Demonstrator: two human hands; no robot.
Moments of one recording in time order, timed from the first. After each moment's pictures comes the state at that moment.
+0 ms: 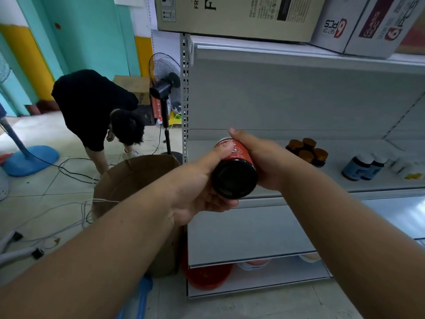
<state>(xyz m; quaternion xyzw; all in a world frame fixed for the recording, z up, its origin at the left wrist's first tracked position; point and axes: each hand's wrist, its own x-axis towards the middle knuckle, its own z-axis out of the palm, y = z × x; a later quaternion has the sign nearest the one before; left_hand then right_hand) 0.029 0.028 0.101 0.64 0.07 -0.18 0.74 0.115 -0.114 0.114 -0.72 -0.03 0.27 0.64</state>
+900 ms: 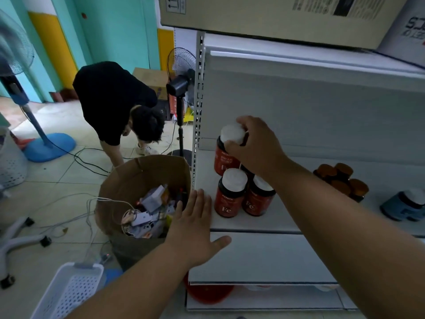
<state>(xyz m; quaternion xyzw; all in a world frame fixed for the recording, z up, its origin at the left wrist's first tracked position) 0.112 0.050 -0.071 0.99 0.00 -0.09 0.07 0.251 -0.073 0.076 -0.91 -0.27 -0.10 0.31</state>
